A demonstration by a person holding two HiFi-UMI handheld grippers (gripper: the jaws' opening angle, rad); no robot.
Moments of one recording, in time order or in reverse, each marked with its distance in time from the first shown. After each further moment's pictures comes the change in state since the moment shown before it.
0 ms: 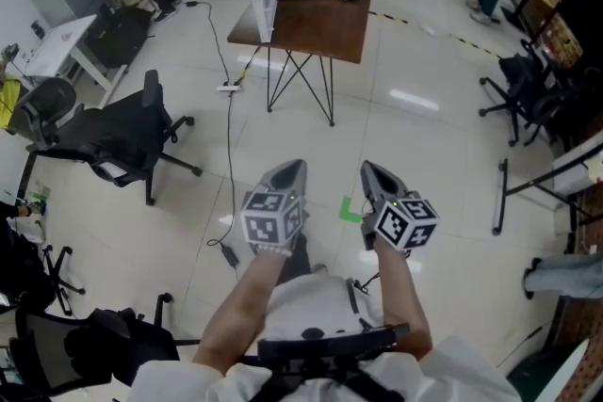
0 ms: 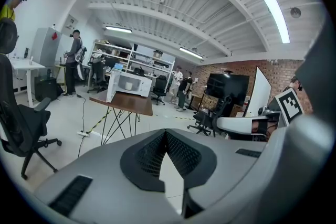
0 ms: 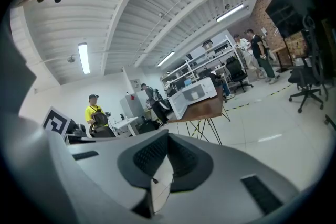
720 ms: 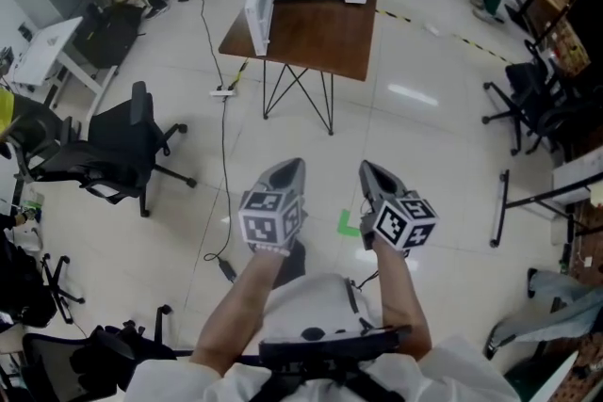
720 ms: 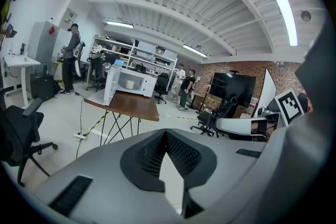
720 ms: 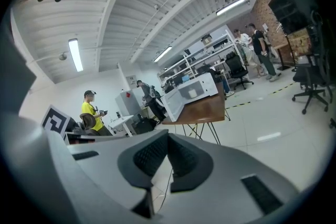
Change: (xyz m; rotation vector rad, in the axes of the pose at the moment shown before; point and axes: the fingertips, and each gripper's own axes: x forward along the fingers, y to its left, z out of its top) left arm 0.101 0.058 0.051 -0.022 0.041 -0.001; right arm 0.110 -0.050 0.041 0.016 0.049 -0.018
